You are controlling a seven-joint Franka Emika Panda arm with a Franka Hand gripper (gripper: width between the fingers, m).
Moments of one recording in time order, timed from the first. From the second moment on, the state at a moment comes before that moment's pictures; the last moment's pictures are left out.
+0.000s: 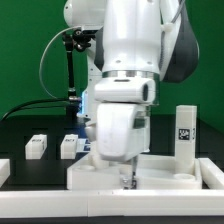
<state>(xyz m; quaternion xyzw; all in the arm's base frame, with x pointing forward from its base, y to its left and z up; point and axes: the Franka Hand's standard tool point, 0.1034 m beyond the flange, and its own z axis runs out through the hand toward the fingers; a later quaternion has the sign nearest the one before) 0.636 -0.002 0.026 0.80 0.59 0.07 0.09</state>
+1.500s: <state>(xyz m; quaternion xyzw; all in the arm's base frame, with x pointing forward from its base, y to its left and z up) 0.656 0.021 0.035 0.75 0.65 0.05 0.10</state>
